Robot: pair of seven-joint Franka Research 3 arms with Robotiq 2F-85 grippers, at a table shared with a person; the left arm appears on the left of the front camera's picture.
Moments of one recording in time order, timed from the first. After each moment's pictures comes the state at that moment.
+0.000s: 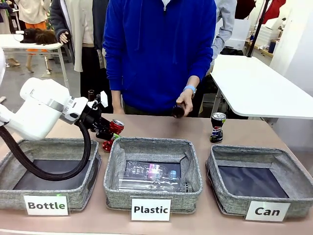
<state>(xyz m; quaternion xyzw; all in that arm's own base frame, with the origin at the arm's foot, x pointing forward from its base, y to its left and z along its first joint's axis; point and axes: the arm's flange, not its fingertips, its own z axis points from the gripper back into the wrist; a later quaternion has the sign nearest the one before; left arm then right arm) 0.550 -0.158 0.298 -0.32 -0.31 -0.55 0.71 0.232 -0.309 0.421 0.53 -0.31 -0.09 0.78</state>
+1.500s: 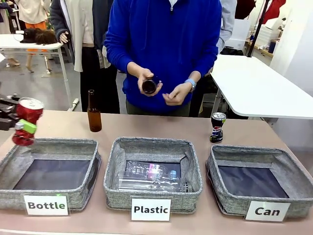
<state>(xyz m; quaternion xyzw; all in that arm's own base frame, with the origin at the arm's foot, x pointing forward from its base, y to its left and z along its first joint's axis) 0.364 0.033 0.473 -0.33 -0.33 -0.63 0.62 0.232 -0.309 0.421 0.53 -0.31 -0.09 0.78</state>
